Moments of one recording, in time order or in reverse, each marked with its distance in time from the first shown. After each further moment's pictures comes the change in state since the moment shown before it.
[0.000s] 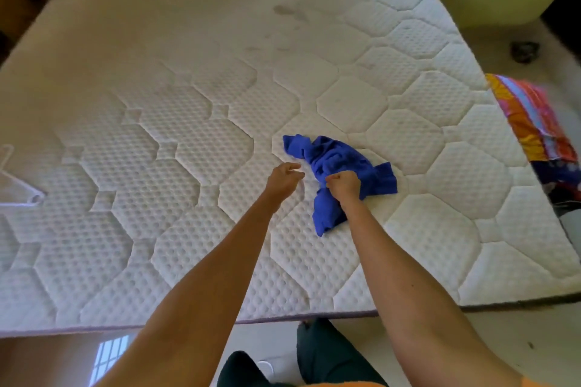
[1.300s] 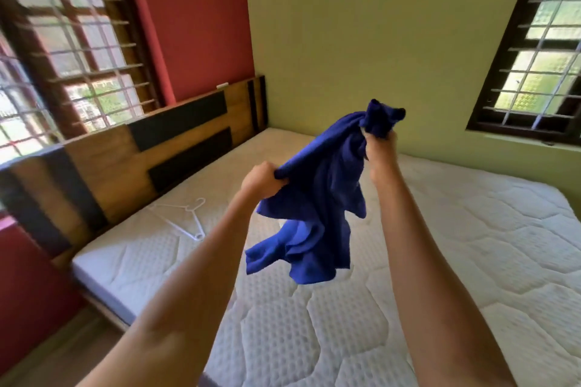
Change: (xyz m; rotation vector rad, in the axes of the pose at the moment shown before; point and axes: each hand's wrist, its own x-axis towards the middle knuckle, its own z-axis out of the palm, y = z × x) left_hand -0.206 0.126 -0.292 0.564 0.775 0.162; right_hand -0.249 -0.353 -0.032 0.670 -0.235 -0.952
